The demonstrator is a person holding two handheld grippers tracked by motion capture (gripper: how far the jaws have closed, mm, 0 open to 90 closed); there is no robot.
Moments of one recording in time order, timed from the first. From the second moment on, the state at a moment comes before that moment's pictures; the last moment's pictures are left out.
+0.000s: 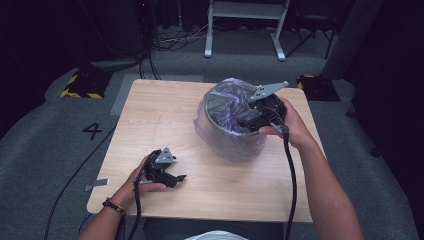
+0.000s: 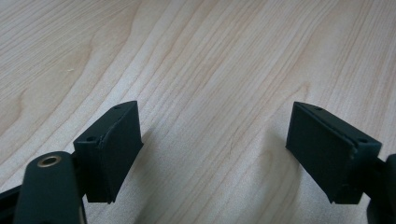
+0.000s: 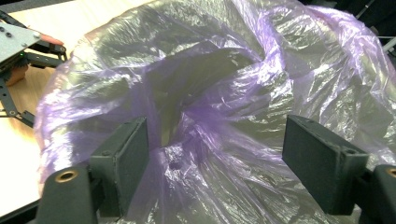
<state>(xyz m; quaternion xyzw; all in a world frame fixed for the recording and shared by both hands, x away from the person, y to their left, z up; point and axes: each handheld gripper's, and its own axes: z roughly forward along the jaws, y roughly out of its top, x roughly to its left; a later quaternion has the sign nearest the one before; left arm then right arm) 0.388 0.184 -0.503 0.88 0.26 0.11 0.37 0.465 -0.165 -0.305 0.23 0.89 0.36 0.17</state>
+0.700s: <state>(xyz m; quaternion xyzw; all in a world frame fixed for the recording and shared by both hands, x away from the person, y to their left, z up) 0.388 0.184 -0.503 0.88 0.26 0.11 0.37 0.450 -0.177 -0.303 0.22 0.88 0.37 0.19</state>
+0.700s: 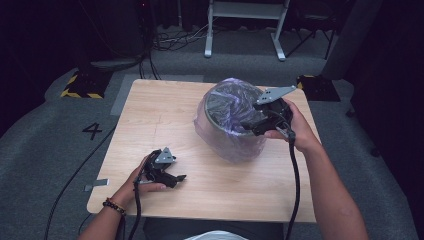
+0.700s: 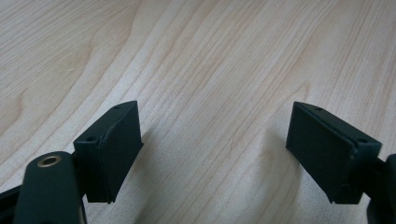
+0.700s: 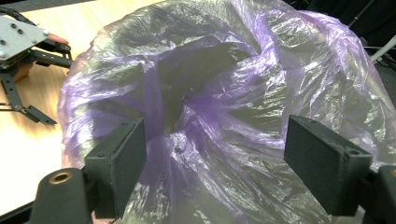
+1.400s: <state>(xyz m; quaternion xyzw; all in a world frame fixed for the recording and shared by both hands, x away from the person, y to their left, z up) 0.388 0.184 -0.503 0.88 0.26 0.11 0.37 0.427 -0.198 -0.307 0.22 0.85 0.42 0.25</state>
